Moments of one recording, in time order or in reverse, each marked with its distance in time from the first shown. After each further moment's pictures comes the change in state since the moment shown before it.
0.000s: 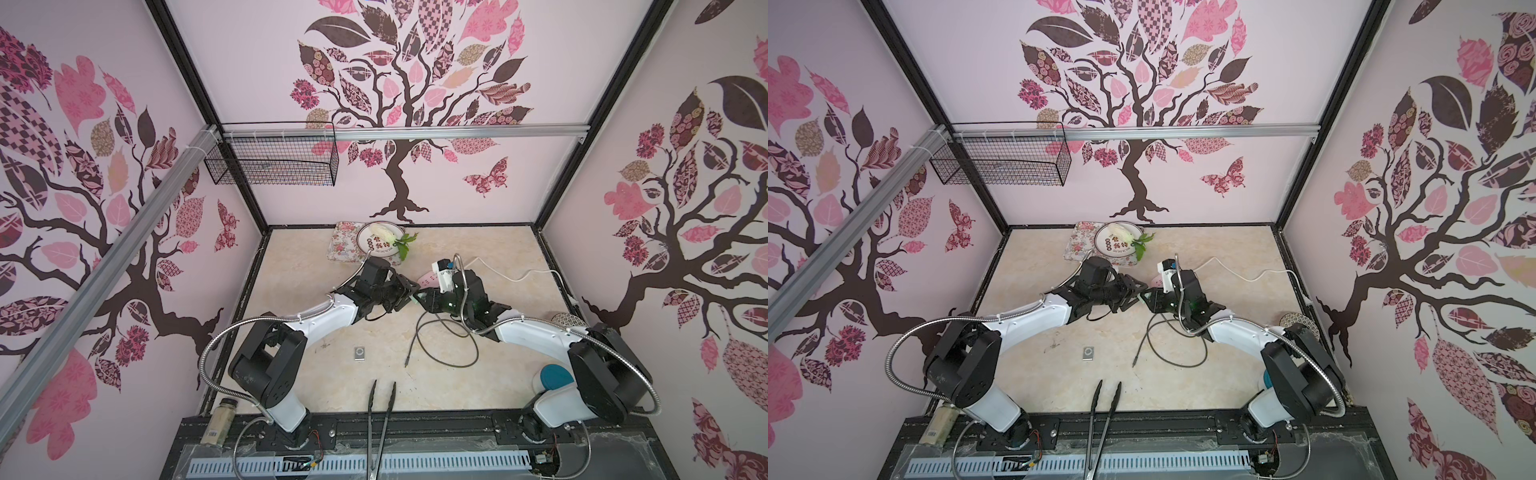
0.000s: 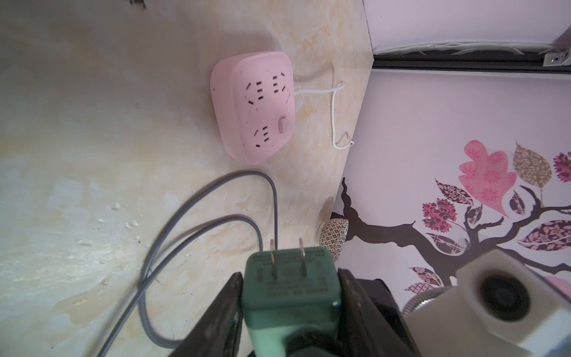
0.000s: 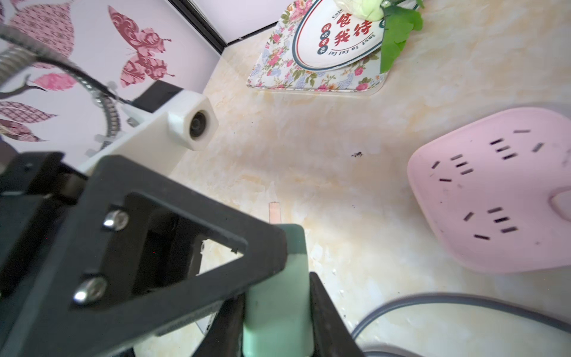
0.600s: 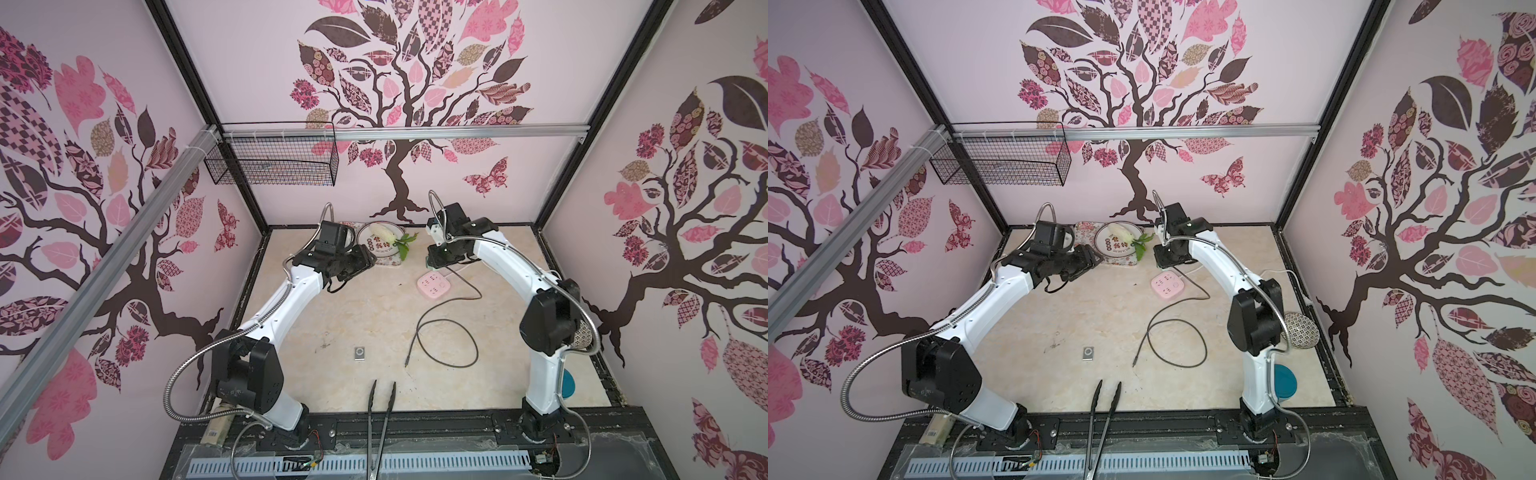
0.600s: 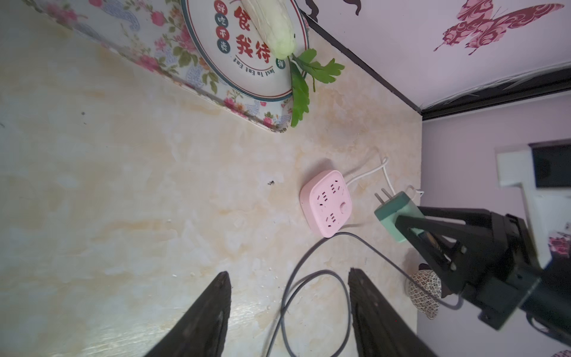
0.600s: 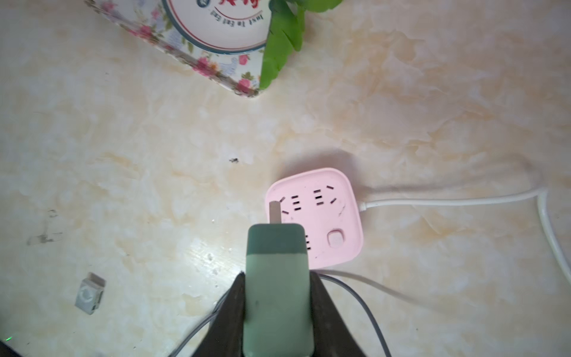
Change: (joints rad) left arm 0.296 -0.060 0.360 -0.616 -0.139 0.635; right arm -0.164 0.578 1.162 -1.213 0.133 -0.491
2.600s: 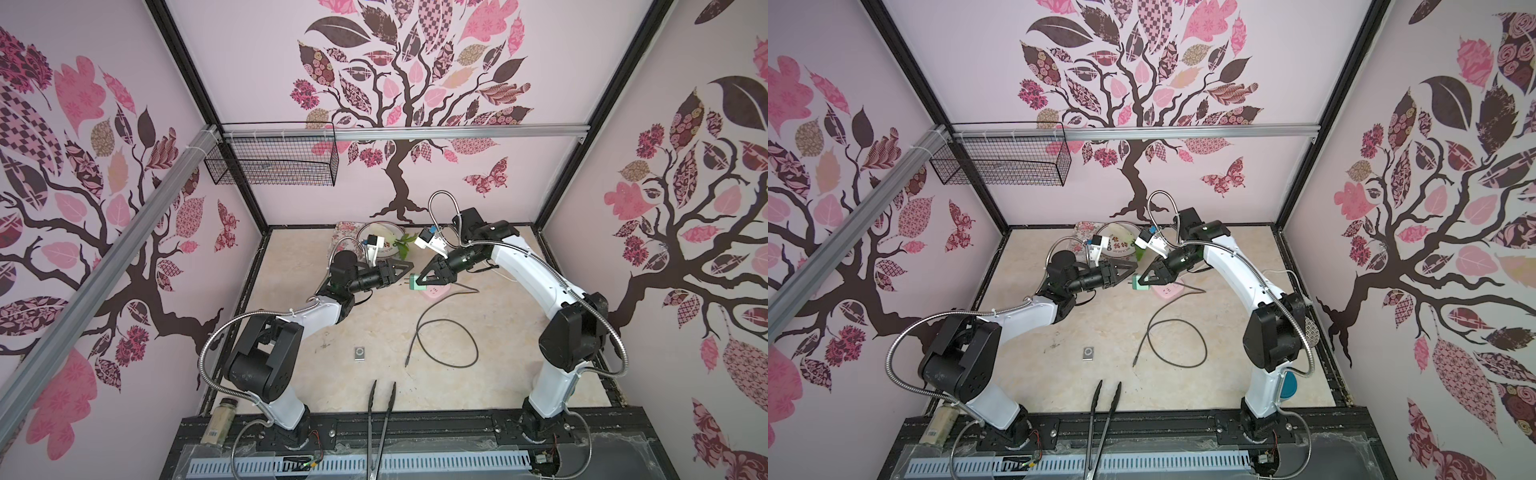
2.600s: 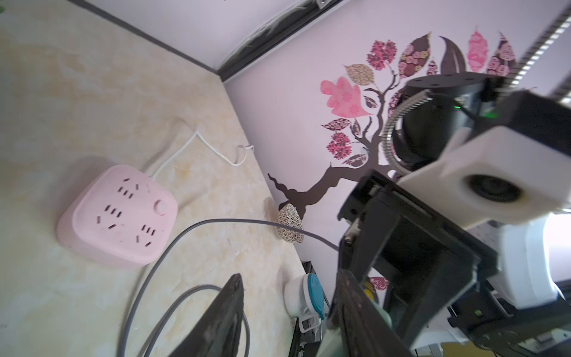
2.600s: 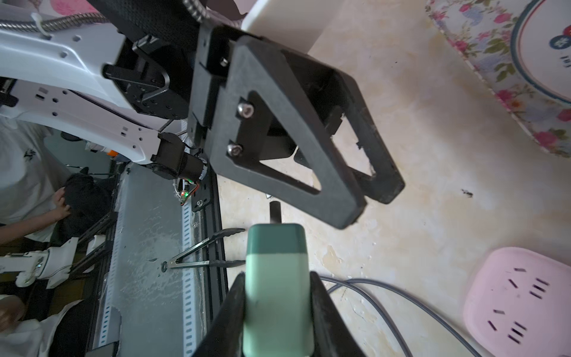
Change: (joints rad) left arm -0.125 0.080 -0.506 1.419 0.556 -0.418; right arm -0.028 -0.248 -0.236 -0.051 -0.832 -0.515
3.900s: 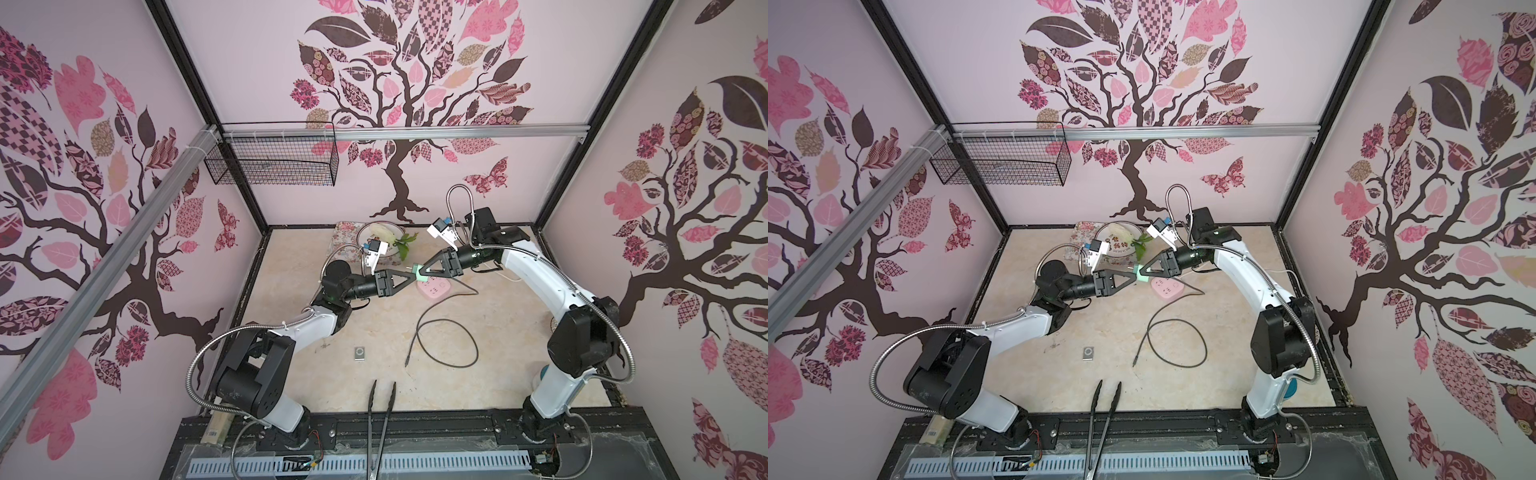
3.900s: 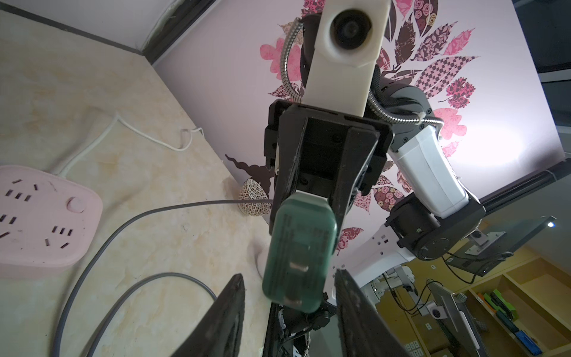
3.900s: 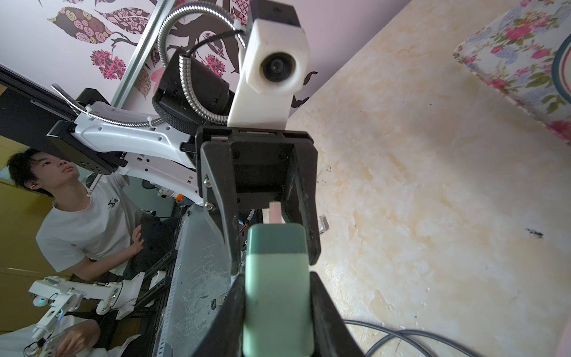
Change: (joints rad) left arm -0.026 -0.093 -0.082 0.131 0.132 0.010; right arm -0.065 -0.065 -0.139 0.226 -0.251 0.225
